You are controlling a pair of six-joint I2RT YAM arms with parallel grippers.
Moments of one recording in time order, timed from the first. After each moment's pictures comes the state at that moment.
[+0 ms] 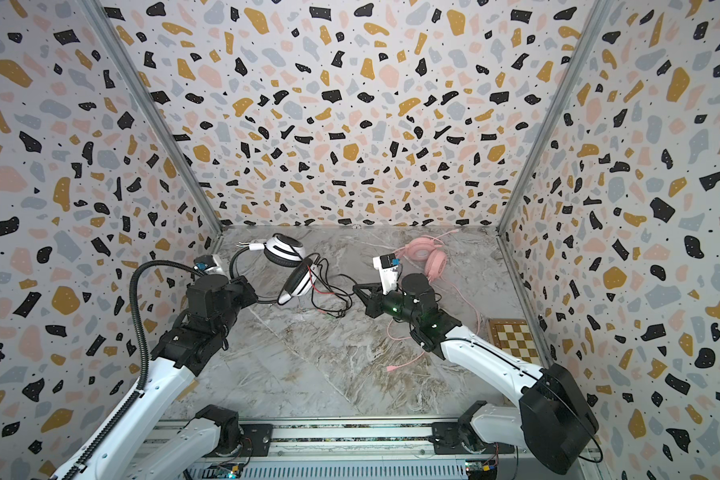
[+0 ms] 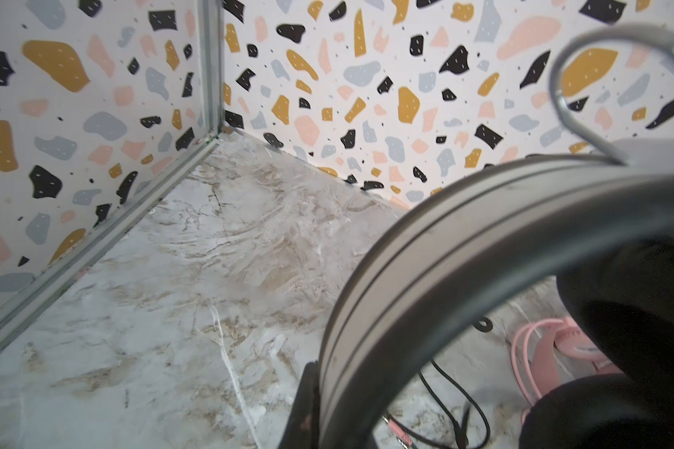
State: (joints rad) left arm -0.26 0.86 0.79 -0.33 -0.35 -0.55; right arm 0.67 1.24 0.74 0.31 -0.37 0.50
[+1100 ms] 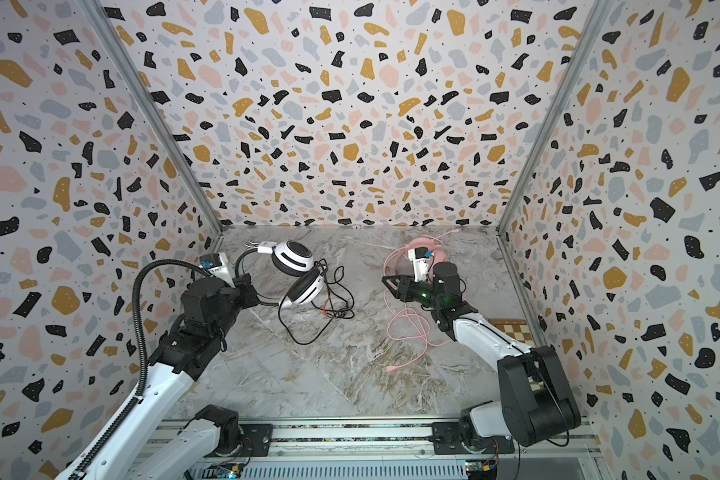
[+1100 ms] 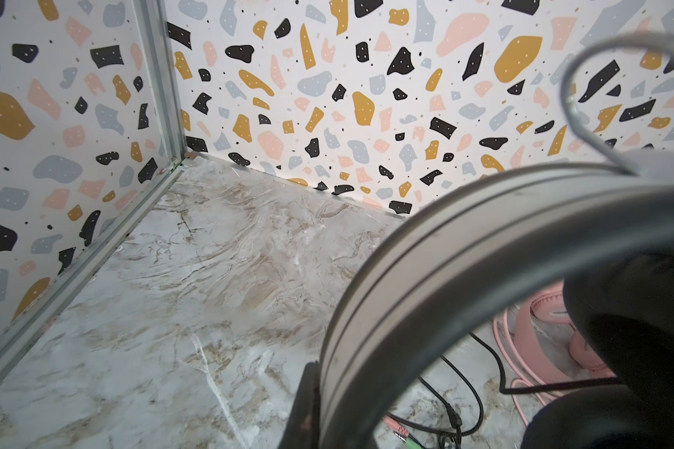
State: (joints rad) left arm -0.26 0.83 0.78 -0.29 -0.21 -0.39; right arm 0.32 1.41 0.74 0.34 -0.66 0.52
